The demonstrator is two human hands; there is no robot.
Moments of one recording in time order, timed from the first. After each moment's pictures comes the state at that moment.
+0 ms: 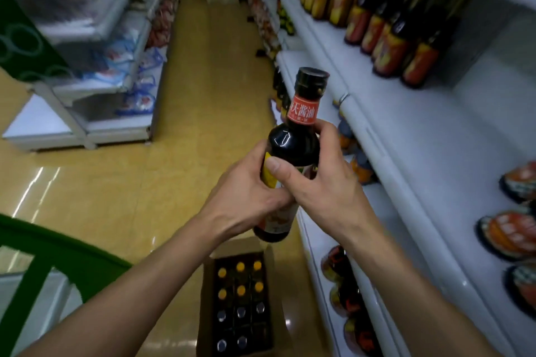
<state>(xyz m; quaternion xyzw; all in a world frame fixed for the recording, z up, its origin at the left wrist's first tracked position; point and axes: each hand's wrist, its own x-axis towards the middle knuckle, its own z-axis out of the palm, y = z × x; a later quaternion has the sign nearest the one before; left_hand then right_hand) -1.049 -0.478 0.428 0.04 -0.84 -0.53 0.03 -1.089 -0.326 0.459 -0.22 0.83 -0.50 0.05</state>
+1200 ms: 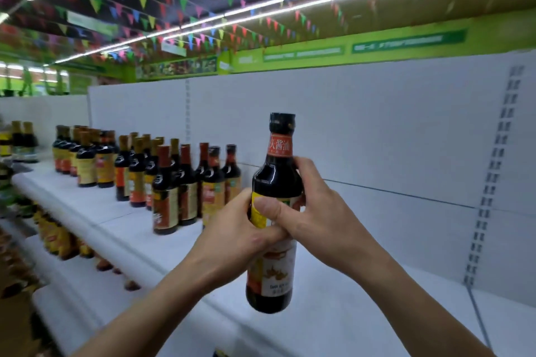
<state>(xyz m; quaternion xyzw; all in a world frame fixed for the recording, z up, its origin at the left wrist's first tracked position) -1.017 -0.133 0.831 -0.39 -0.75 -0.54 -0.01 -0.935 0.007 0.859 -0.05 0.87 -0.39 -0.30</state>
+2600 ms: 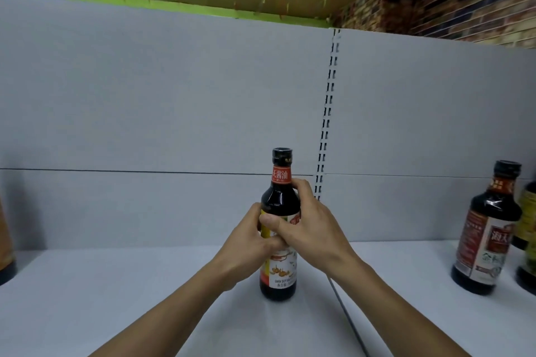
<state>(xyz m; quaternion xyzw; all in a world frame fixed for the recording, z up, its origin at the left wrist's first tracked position) -1.040 0.140 0.752 -0.55 -0.57 -0.53 -0.30 -0.901 0.189 0.786 0.32 0.83 -0.25 -0.39</state>
